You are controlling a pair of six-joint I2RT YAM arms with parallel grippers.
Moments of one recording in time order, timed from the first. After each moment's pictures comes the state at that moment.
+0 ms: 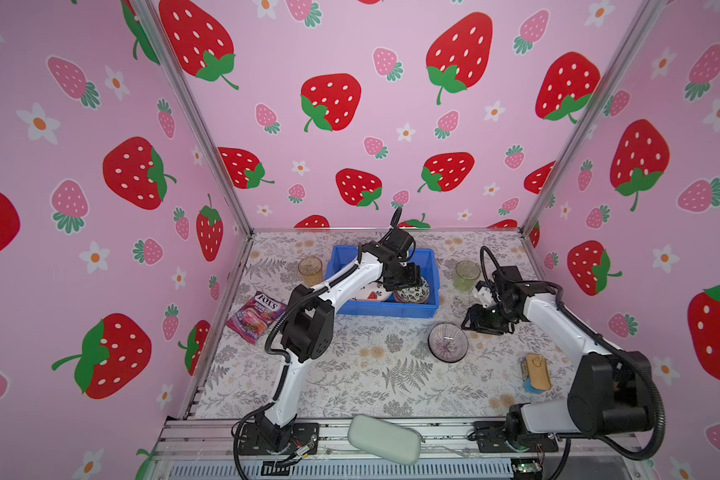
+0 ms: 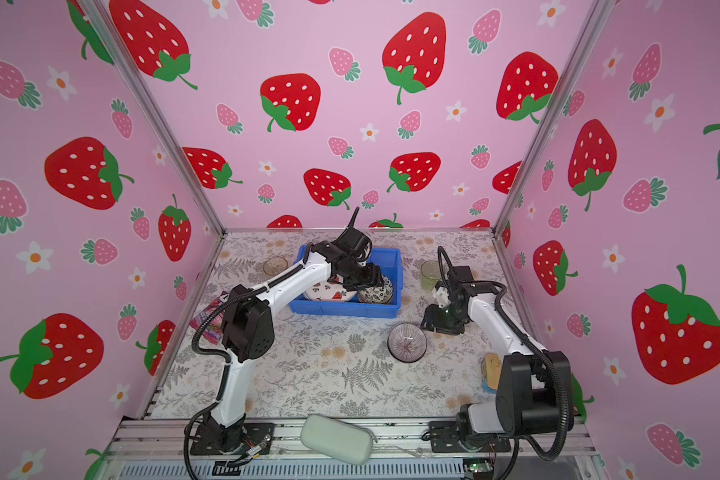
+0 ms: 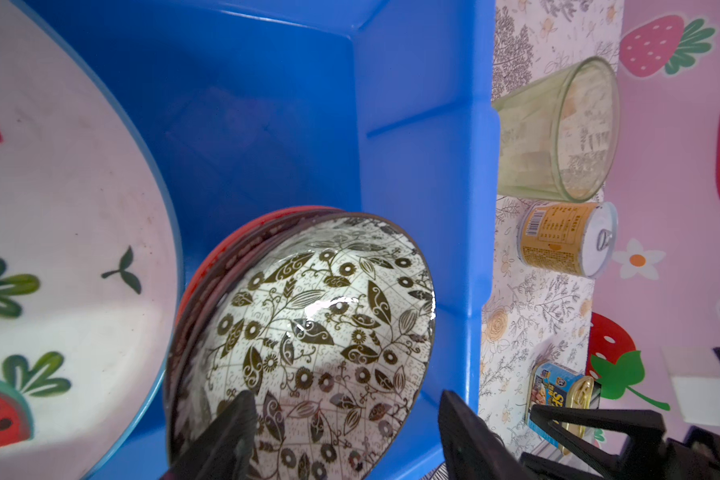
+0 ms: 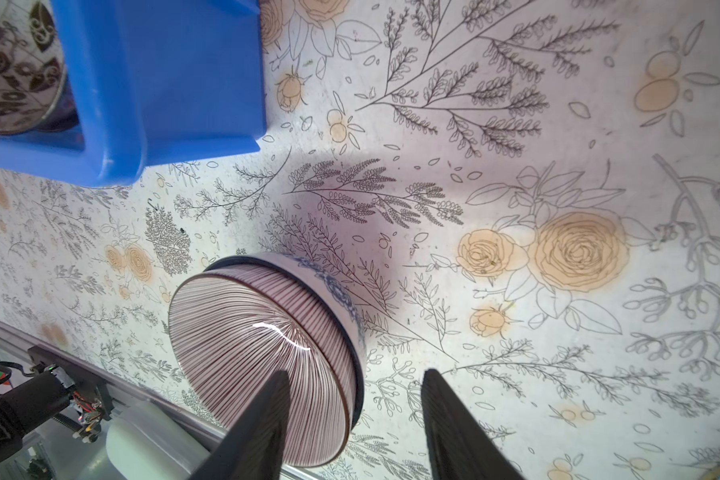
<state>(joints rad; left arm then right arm) -0.65 2.19 1.99 -0.84 0.29 -0.63 0.20 1.40 0.98 -0.94 -0.35 0.12</state>
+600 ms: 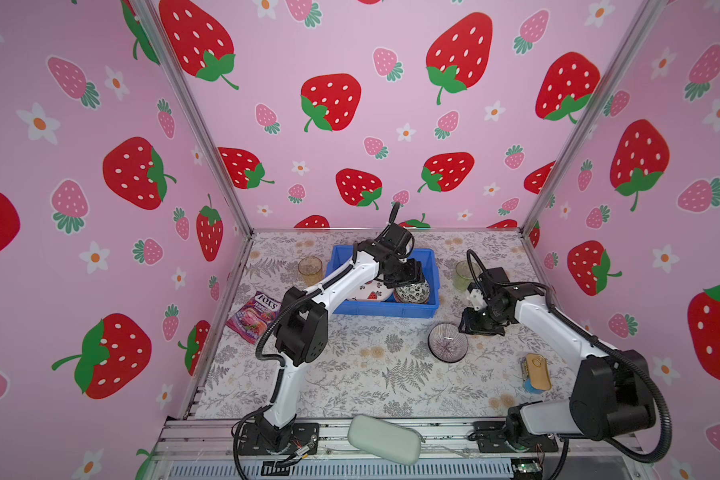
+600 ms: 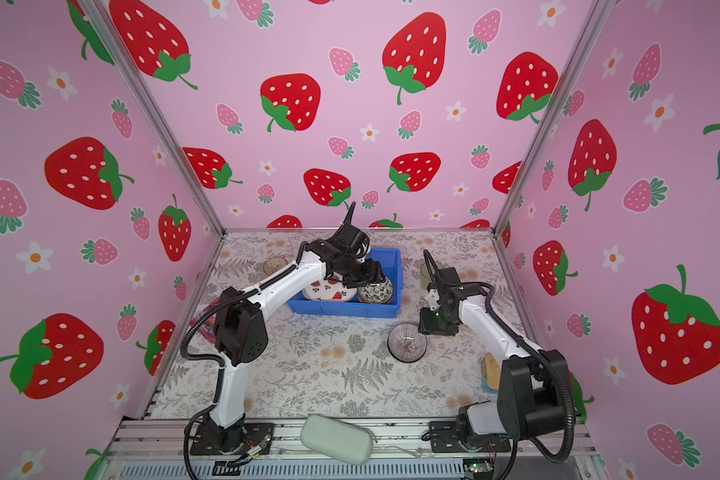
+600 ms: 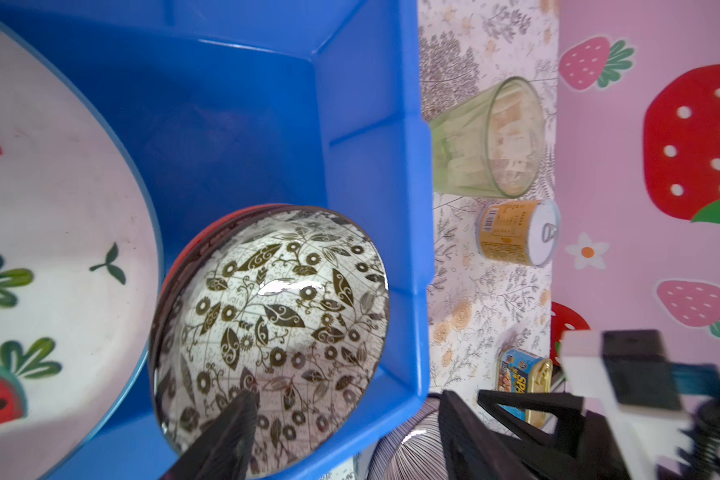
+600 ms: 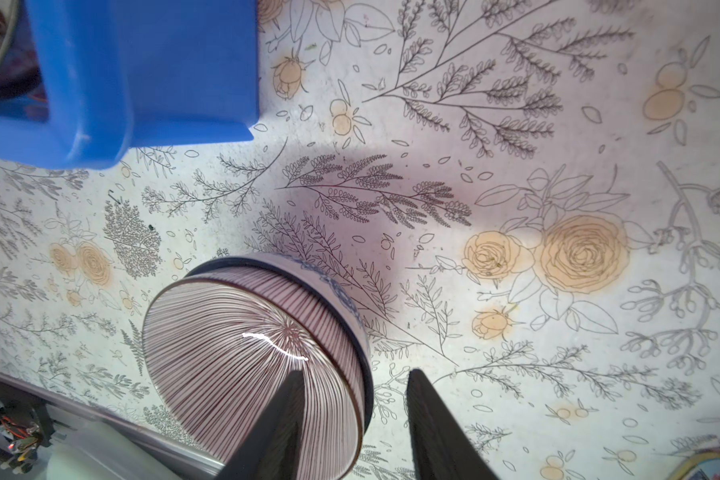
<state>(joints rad) -0.65 2.09 1.95 -0.82 0.32 -0.63 0.32 1.41 0.97 -0.92 -0.23 0.18</state>
